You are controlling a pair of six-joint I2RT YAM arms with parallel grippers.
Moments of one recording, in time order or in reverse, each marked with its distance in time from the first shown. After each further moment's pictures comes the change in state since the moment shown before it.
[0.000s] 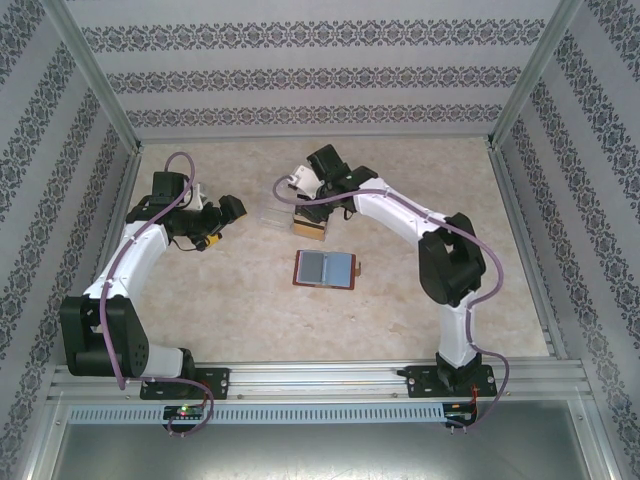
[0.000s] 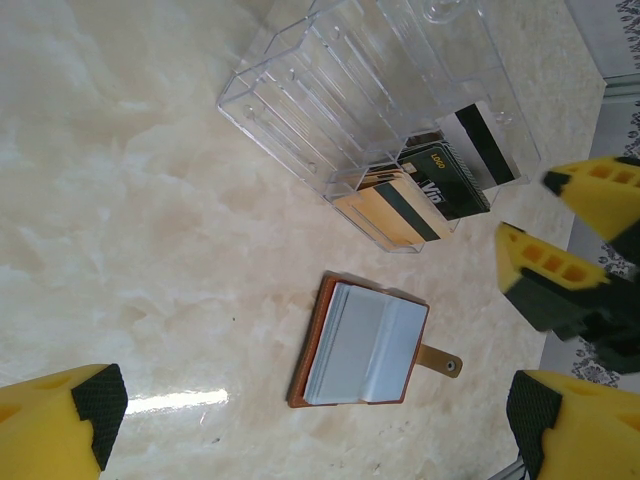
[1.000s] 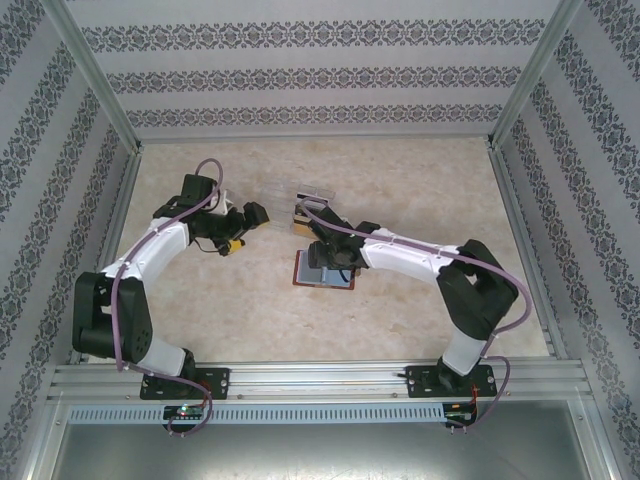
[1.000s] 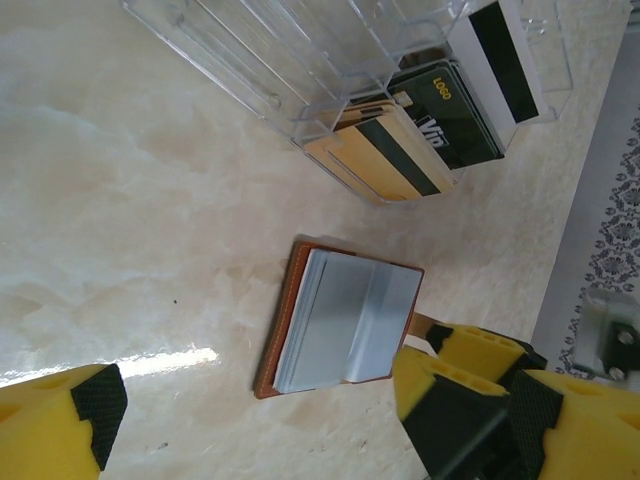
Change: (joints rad) left arm -0.150 0.107 -0.024 0.103 0.018 -0.087; right arm 0.183 -0.227 -0.530 0.093 0.128 1.133
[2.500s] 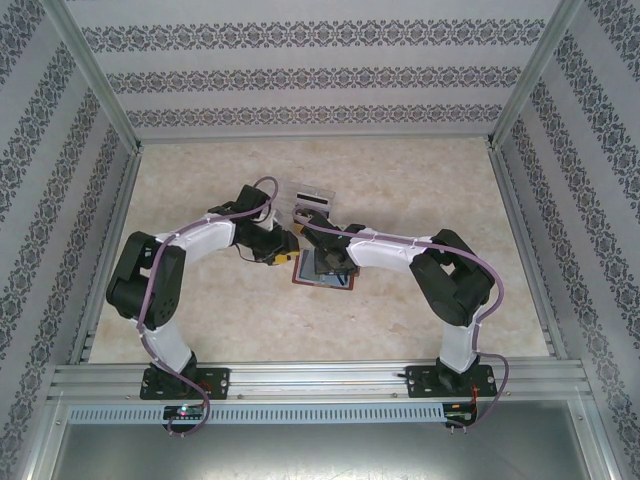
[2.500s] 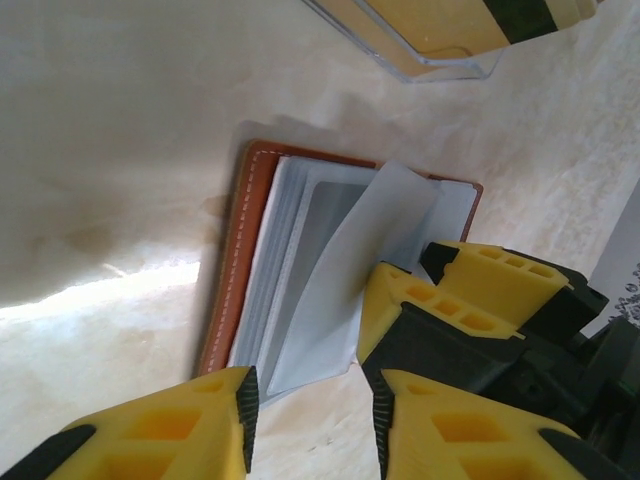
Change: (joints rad) left arm -0.252 0.270 0.056 0.082 0.020 -0.050; right arm -0.001 0.132 0.026 -0.018 0.055 0.012
